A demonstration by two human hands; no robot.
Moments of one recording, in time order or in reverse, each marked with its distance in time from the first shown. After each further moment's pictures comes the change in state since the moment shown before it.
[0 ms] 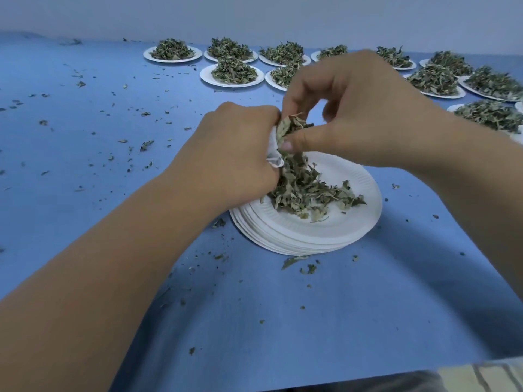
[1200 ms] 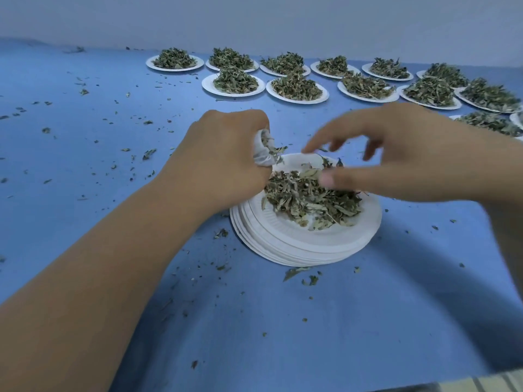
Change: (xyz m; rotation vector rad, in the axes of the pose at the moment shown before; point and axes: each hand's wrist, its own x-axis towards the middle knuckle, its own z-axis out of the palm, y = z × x) left_hand 0.003 -0.019 0.000 -0.083 0.034 -0.078; right_hand -0.028 0.017 -0.023 -0.260 -0.213 0.090
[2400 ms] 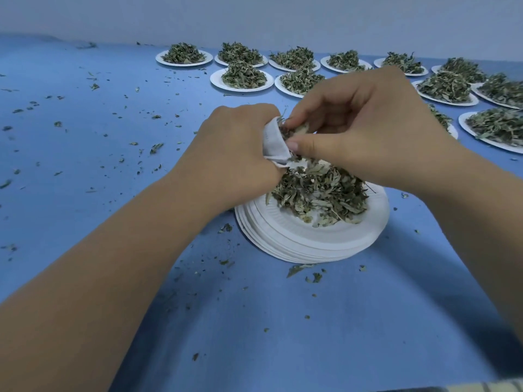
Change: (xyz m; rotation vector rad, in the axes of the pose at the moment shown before) left_hand 0.001 0.006 0.007 0.011 0.026 -0.028; right_hand 0.027 -0.021 0.027 0.493 0.334 -0.091
